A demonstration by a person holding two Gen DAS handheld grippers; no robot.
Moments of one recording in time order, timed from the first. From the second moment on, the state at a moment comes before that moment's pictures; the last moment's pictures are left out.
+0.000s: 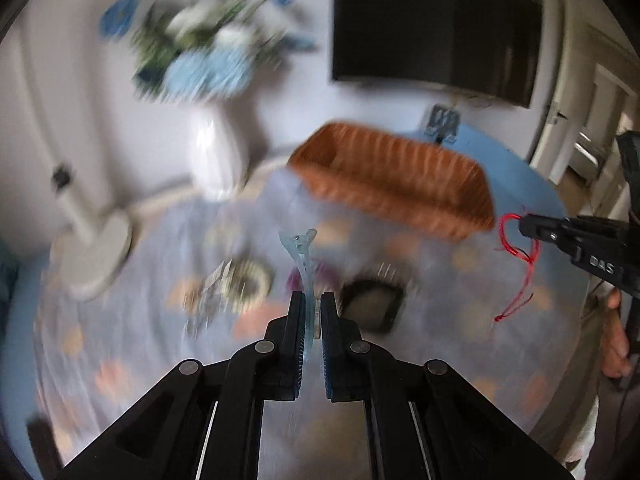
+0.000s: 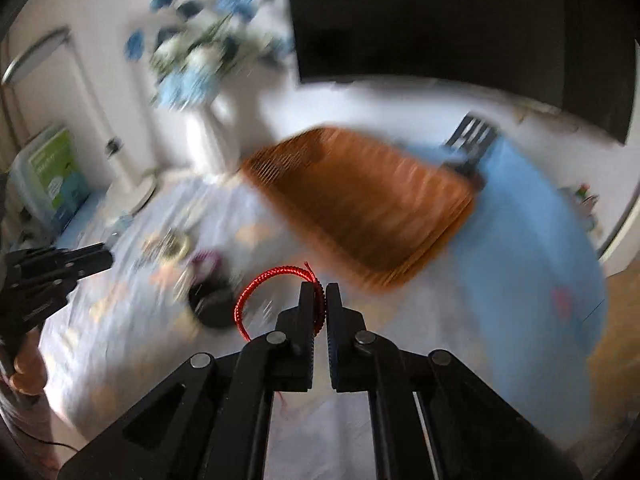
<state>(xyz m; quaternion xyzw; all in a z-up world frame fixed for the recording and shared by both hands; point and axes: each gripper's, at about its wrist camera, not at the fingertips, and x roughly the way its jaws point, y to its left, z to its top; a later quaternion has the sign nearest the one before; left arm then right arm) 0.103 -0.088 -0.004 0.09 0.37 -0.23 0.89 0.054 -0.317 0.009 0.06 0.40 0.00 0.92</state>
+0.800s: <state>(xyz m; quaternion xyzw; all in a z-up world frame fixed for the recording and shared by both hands) 0.246 -0.277 -0.066 0.09 0.47 -0.38 0.79 0.176 -0.393 -0.069 0.10 0.47 -0.07 0.88</state>
